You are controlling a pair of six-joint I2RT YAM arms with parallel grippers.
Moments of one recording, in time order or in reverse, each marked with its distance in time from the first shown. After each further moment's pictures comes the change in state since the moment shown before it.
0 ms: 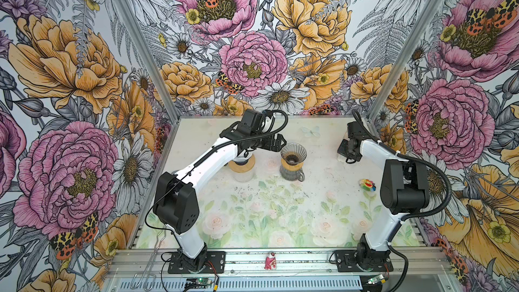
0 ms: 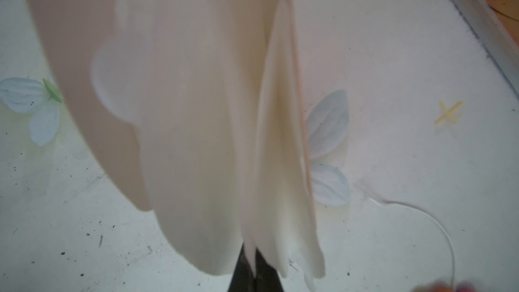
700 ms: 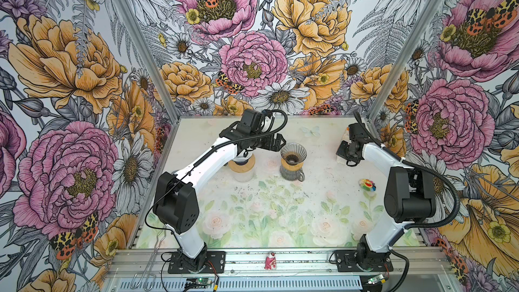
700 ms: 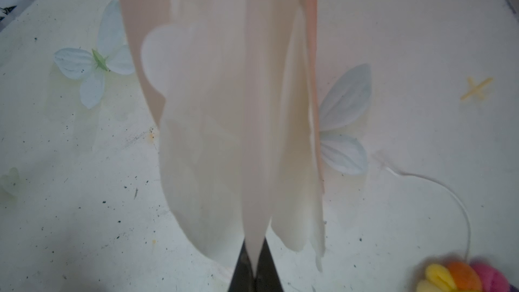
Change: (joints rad) left arm 0.004 0.000 0.000 0.000 0.000 0.000; right arm 0.013 -0.106 -0.079 -0.013 -0.095 -0.008
